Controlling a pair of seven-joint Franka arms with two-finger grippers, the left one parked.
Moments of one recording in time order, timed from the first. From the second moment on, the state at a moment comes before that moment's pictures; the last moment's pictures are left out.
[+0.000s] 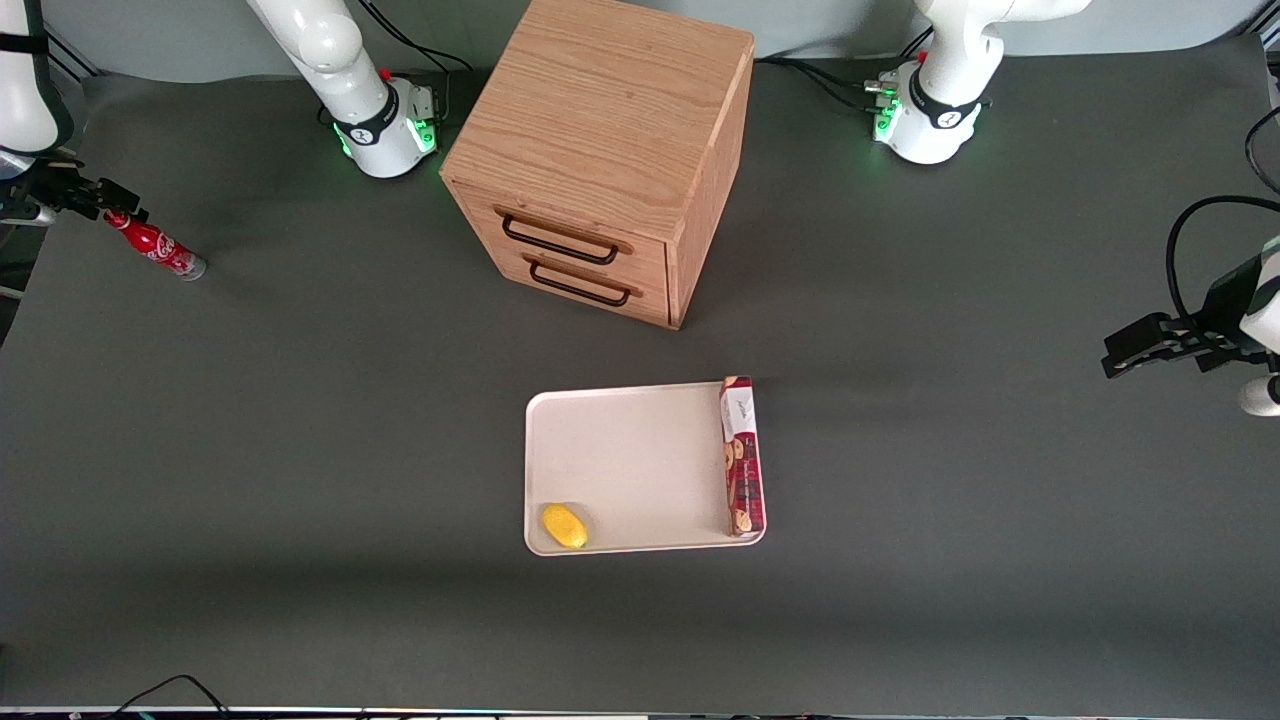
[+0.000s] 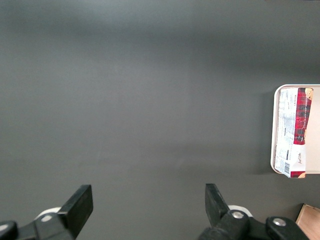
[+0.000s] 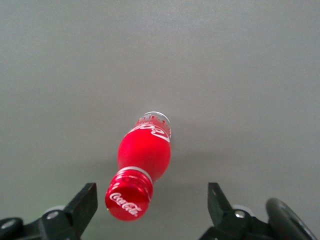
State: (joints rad) arm -0.89 -0.10 -0.11 -2.51 -0.06 2.35 -0.81
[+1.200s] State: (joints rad) arm -0.89 -0.10 -0.11 -2.51 -0.05 2.31 -0.84
